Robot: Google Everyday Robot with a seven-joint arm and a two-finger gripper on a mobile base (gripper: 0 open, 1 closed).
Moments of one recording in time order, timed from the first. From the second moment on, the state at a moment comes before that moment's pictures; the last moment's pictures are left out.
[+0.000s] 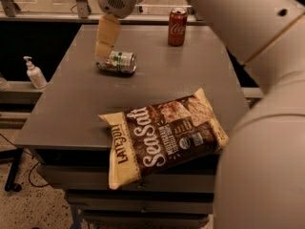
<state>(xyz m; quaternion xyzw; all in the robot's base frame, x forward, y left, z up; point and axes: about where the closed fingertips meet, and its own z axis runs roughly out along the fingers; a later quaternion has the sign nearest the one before) 0.631 0.097 0.974 -0.67 0.70 0.04 0.24</state>
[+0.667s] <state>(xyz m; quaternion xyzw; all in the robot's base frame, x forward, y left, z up) 0.680 0.141 0.908 -0.68 0.71 0.01 0.18</state>
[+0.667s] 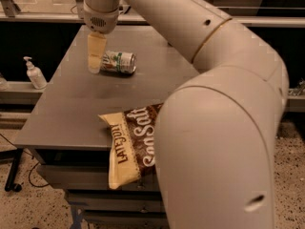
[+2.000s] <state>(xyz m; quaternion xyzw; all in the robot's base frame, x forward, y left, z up) 0.724 0.128 0.851 -0.65 0.75 -0.03 0.11</state>
